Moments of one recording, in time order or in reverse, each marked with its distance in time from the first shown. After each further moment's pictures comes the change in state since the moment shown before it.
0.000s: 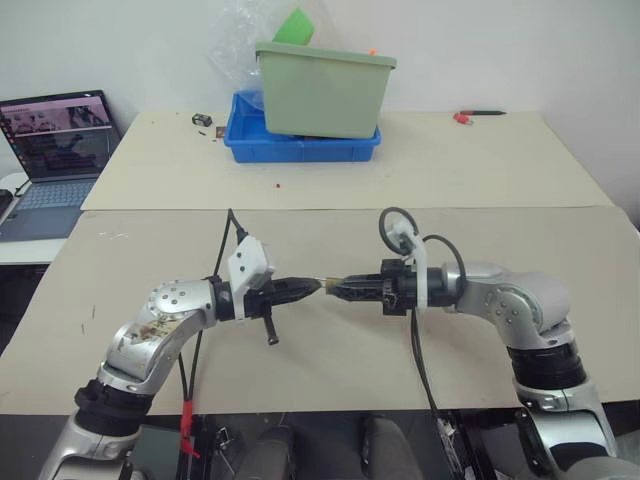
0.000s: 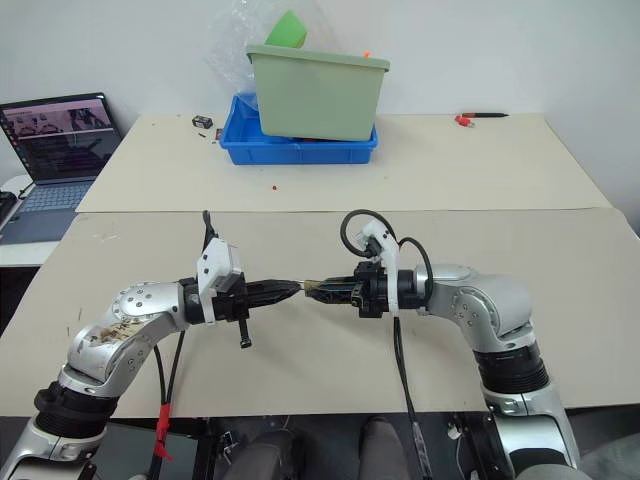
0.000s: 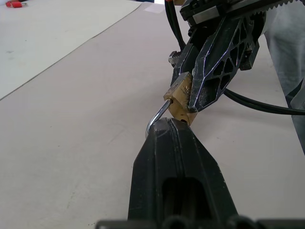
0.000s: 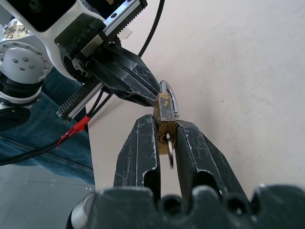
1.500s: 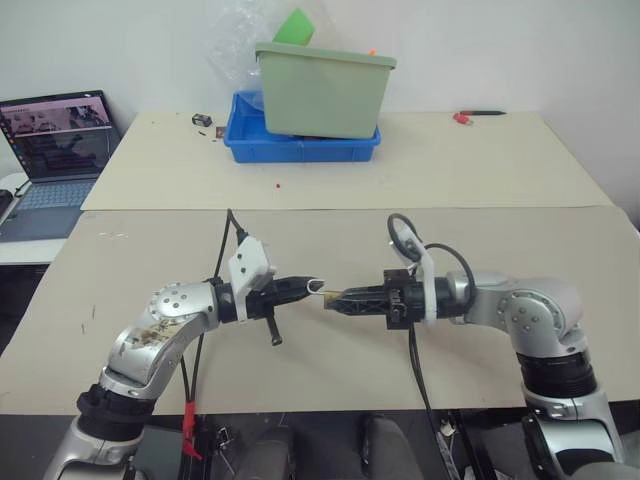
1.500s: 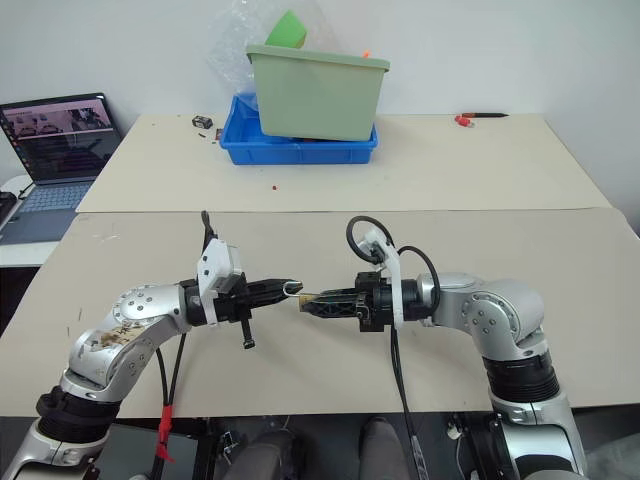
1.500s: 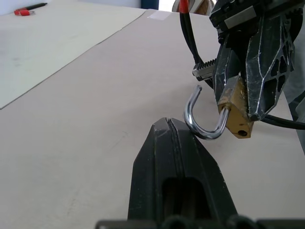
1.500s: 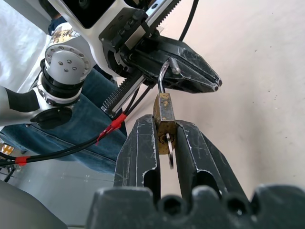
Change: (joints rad) left arm 0.019 -0.018 0.011 -0.039 0.001 0.000 0.032; right arm 0.035 -0.023 -0.035 -0.056 0.172 0.100 -0.034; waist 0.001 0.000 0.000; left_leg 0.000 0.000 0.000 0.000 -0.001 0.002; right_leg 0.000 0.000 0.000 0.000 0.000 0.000
